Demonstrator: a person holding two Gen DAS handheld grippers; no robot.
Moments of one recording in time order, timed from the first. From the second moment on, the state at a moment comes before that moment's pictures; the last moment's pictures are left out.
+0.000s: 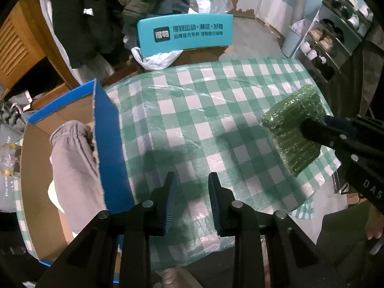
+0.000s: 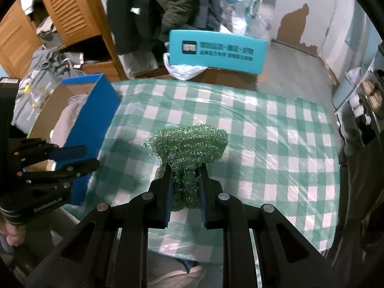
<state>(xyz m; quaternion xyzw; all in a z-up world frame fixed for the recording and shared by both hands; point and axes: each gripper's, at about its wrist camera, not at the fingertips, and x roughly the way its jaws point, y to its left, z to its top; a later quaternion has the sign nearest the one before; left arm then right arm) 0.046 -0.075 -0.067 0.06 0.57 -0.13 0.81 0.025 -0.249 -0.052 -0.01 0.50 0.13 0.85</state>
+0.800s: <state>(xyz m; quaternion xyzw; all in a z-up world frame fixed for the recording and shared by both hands) 0.026 -0.012 -0.036 0.04 0.53 -0.11 0.84 0.031 -0.168 -0.018 -0.03 0.47 0.20 0.86</state>
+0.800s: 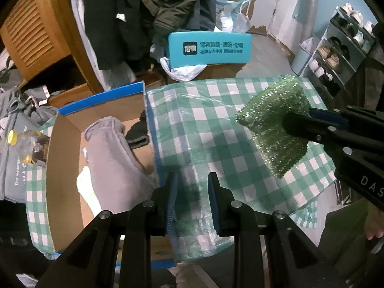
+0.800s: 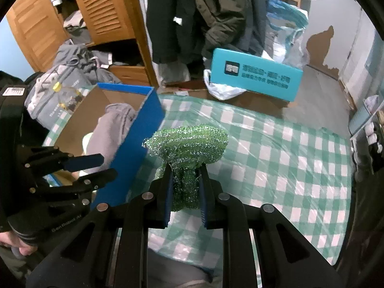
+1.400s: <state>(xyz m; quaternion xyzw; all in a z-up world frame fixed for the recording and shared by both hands) 0.018 0.055 -0.027 0.01 0.52 -0.07 0.85 0.036 -0.093 -0.008 -0.05 0.47 0.25 0.85</state>
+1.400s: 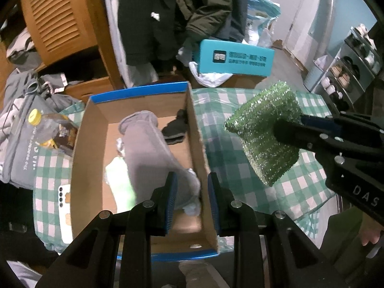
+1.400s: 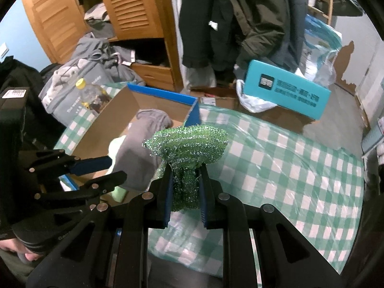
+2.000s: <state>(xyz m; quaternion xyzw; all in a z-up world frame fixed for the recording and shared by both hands) 0.016 0.123 -0.037 -0.02 0.52 -0.01 0.85 0.042 -0.023 -0.028 -0.07 0.49 0.29 0.82</state>
